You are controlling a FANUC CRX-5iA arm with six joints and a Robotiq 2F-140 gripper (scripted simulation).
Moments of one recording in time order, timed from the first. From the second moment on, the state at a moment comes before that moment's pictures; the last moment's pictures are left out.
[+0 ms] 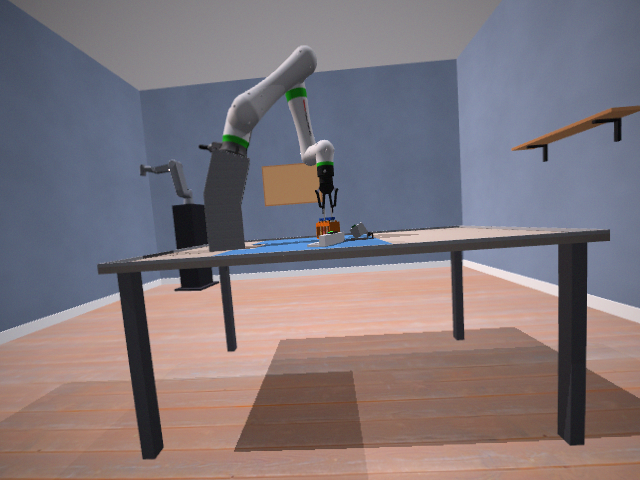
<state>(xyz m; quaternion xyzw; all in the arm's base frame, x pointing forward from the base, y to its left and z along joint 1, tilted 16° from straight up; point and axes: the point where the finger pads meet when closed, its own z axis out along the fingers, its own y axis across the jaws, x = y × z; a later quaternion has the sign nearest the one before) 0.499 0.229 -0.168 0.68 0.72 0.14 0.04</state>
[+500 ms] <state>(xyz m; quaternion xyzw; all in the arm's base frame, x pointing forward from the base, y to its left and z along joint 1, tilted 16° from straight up) 0.499 0.228 -0.168 0.70 0.70 0.13 0.03</state>
